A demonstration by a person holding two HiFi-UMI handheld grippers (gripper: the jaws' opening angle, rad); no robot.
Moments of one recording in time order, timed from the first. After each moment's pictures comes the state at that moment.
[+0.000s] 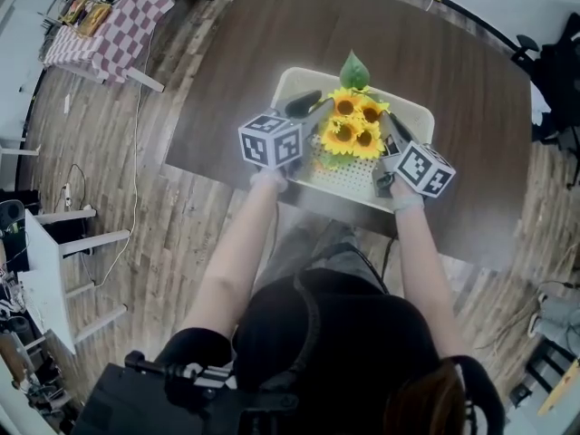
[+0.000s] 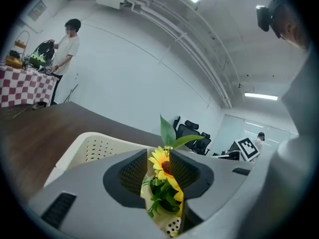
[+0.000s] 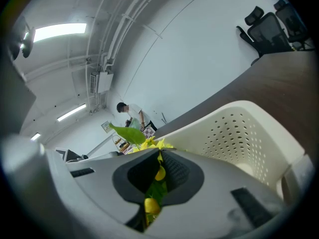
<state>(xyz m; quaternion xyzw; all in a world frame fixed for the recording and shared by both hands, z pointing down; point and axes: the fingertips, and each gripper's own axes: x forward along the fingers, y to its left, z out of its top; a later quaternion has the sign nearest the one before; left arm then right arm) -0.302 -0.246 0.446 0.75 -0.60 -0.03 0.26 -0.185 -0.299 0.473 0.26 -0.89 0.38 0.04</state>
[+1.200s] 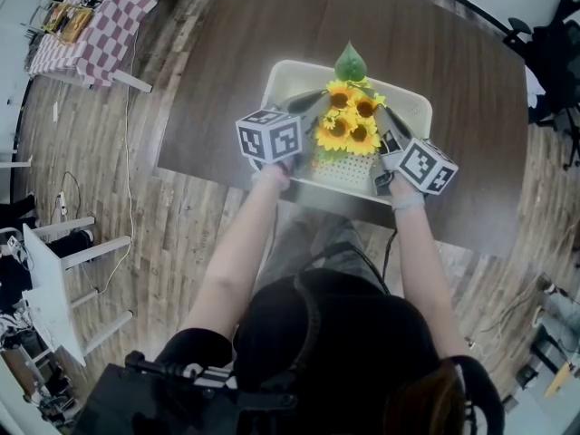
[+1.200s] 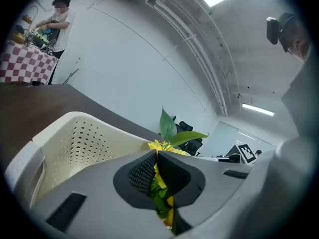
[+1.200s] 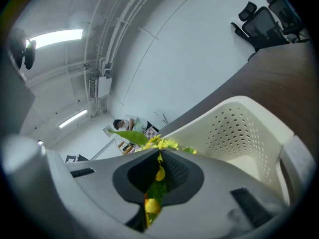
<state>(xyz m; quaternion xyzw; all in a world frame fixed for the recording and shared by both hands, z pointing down) -0.281 -0.252 0.456 0.76 -0.56 -0.07 0.32 -0.181 -0.288 0.464 0.25 -0.88 0.40 0.03</state>
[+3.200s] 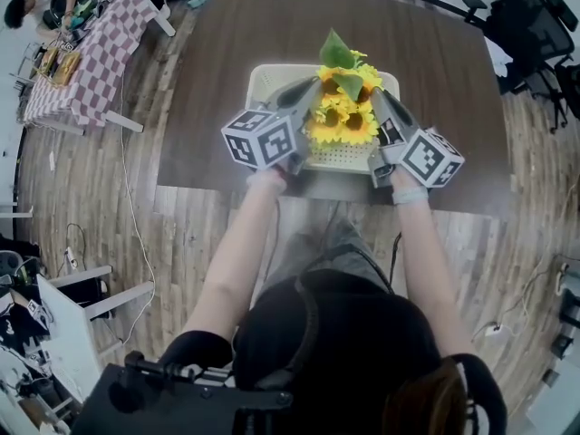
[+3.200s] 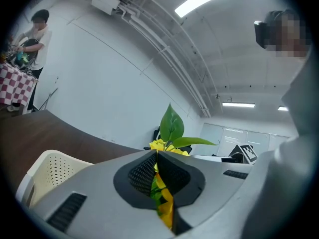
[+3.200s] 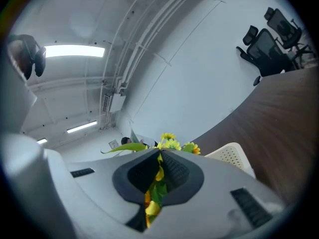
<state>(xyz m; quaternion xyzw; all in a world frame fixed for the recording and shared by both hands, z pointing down) -0.245 -0.224 0.358 0.82 -0.53 -0.09 0.20 -0.139 -0.251 0.366 0.28 -0.90 0.33 -0.08</state>
